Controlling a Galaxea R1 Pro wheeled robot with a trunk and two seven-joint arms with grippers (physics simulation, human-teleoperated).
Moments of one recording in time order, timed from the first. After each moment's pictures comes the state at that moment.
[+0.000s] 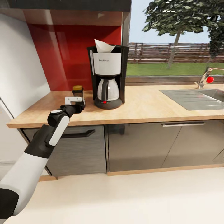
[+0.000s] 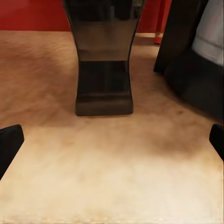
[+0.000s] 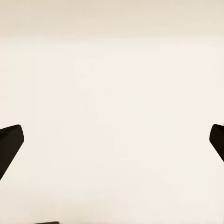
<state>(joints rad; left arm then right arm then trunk) -1.01 0.15 -0.32 -1.33 0.51 0.68 0.43 -0.12 -0.12 -0.13 -0.49 0.10 -0.18 0.00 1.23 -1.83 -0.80</state>
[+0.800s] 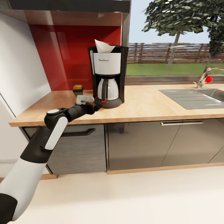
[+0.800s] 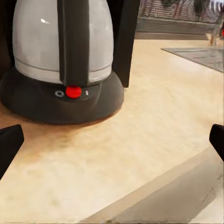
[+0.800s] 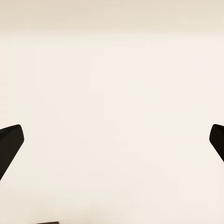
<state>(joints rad) -0.97 0.15 -0.33 -1.50 0.56 0.74 -0.05 -0.12 -0.12 -0.13 -0.49 0.10 -0.18 0.00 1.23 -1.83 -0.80</state>
